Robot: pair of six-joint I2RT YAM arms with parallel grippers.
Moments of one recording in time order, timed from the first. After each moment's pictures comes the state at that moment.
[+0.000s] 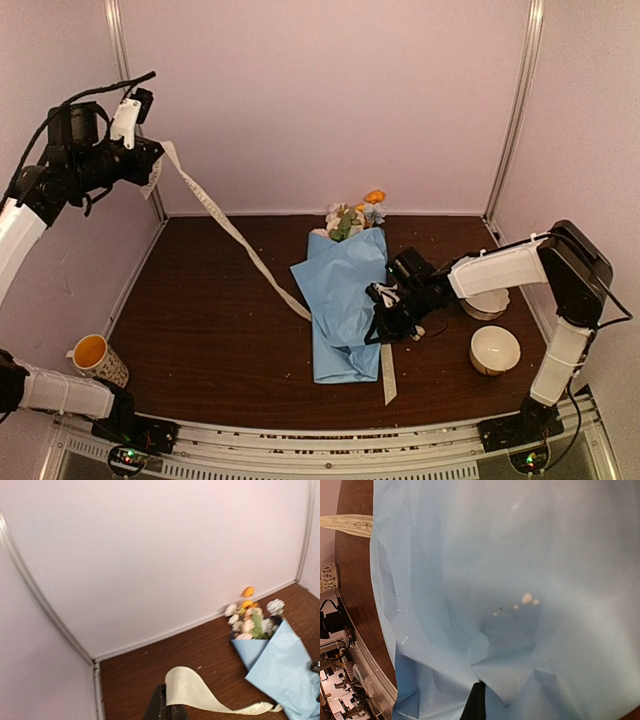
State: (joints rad) left arm -0.30 1.17 1.52 -0.62 -0.05 0.18; right arm 0.69 1.79 0.99 -0.30 -0.48 0.55
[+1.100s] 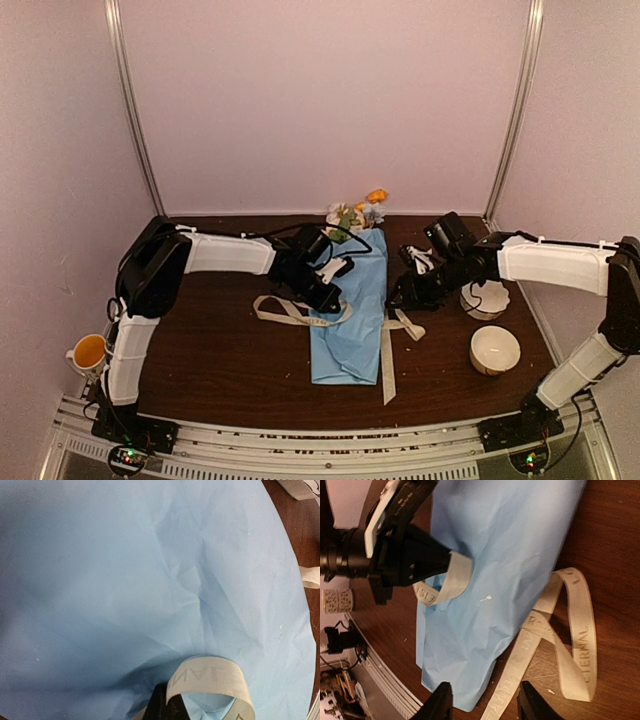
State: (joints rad) left arm -0.81 2.26 1.67 -0.45 0.34 -0.10; right arm 0.59 1.50 0.99 -0.48 -0.39 0.50
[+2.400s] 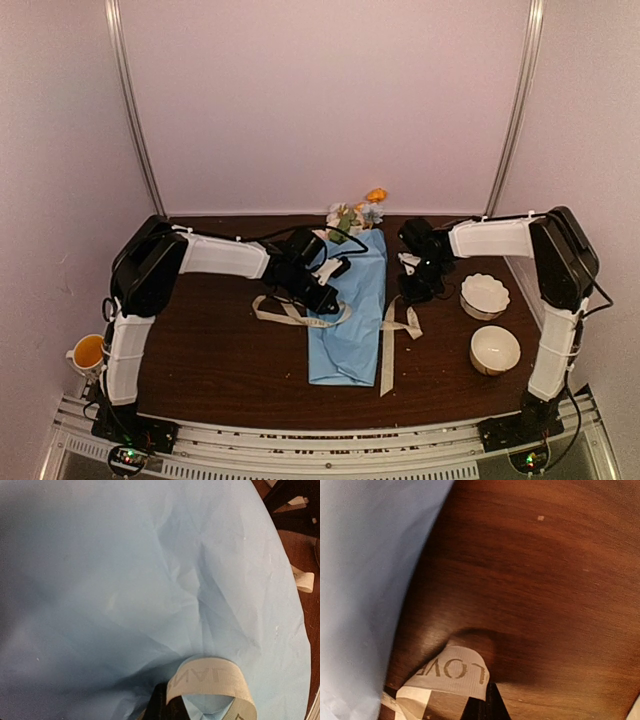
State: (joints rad) left arm -0.80 2.22 1.57 -0.33 0.36 -0.10; right arm 0.52 1.95 1.33 -0.70 -0.01 0.27
